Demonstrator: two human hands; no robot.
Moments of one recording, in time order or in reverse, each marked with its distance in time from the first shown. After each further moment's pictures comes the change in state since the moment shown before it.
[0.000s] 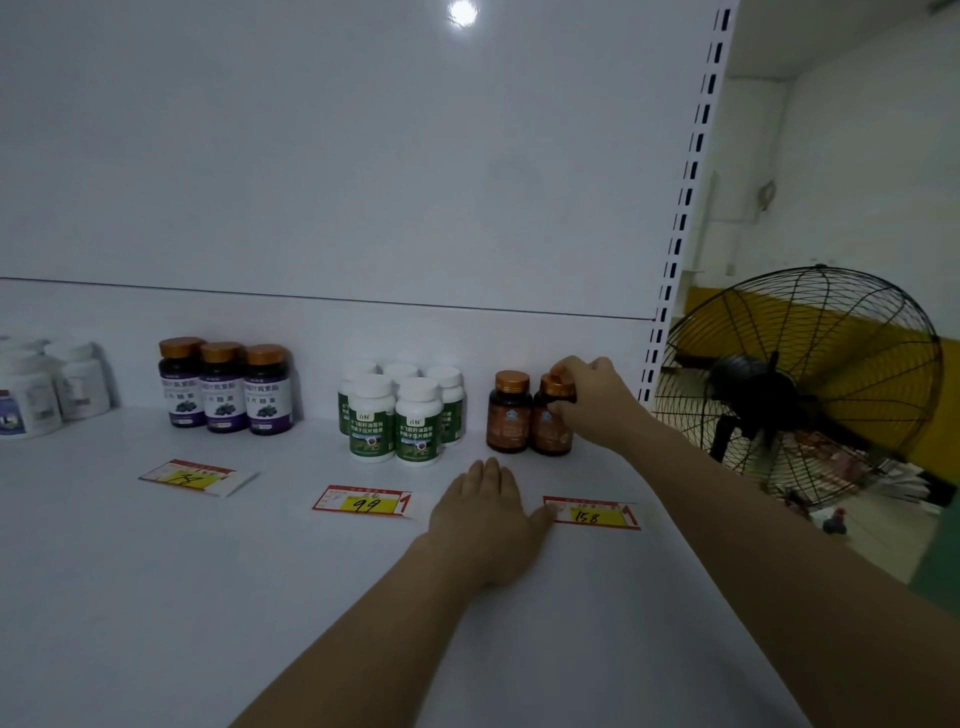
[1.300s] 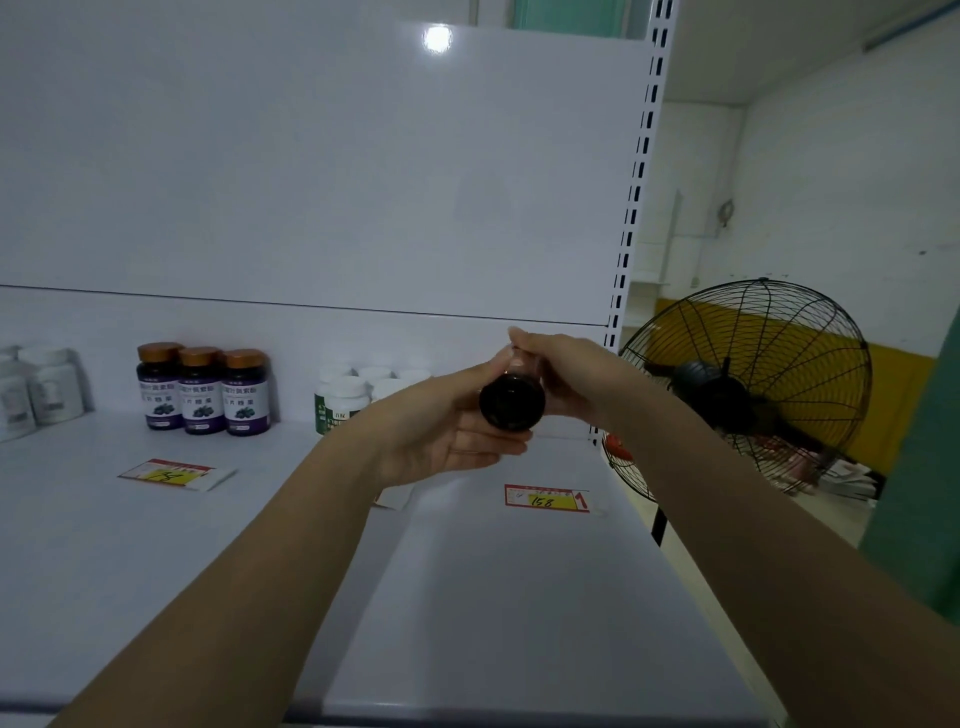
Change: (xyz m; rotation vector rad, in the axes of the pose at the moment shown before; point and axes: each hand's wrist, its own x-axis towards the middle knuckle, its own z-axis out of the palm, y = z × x) left_hand -0.044 -0.007 -0.094 -1.408 -0.176 0.097; right_hand -0.059 -0.057 -0.072 0.968 -0.207 0.242
